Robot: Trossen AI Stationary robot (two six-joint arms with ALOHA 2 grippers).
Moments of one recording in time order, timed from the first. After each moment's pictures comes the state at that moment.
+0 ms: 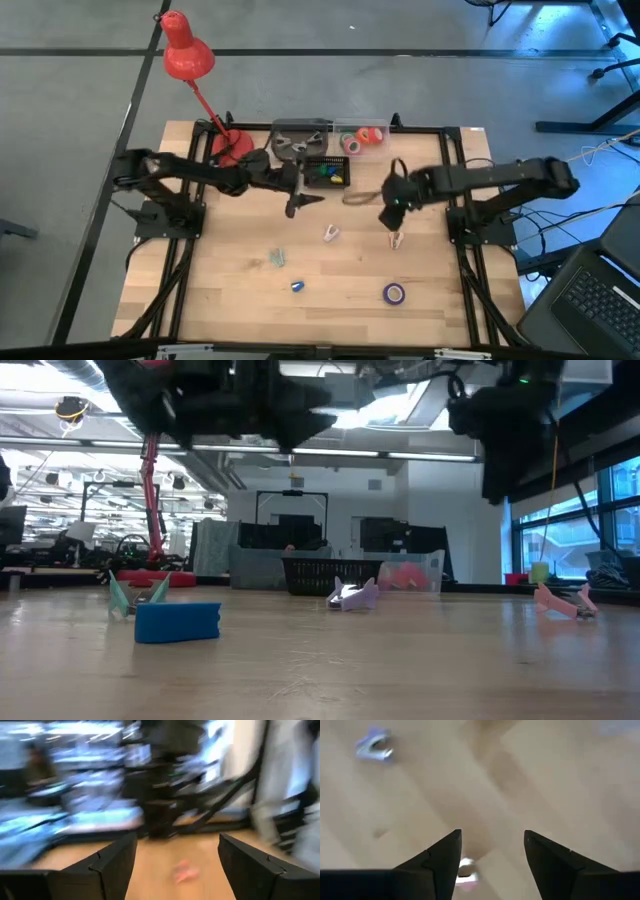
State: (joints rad) left arm 0.22 1.50 0.67 0.86 0.33 0.02; right arm 0.06 1.29 1.00 -1.00 0.20 0.68
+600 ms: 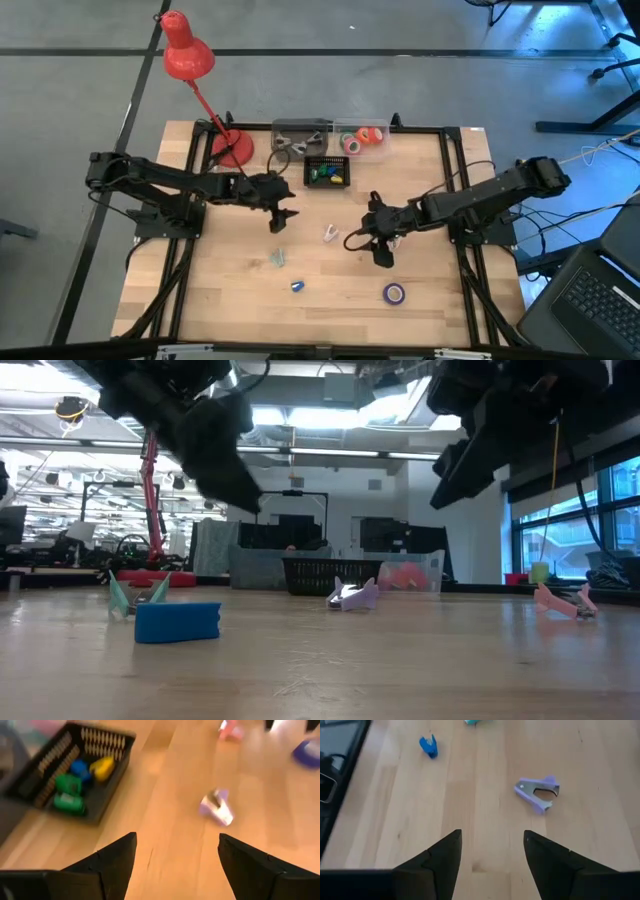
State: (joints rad) left arm 0.04 1.28 0.65 -0.05 -0.11 -0.23; right arm 0.25 1.38 0.76 -0.21 0.01 0.28
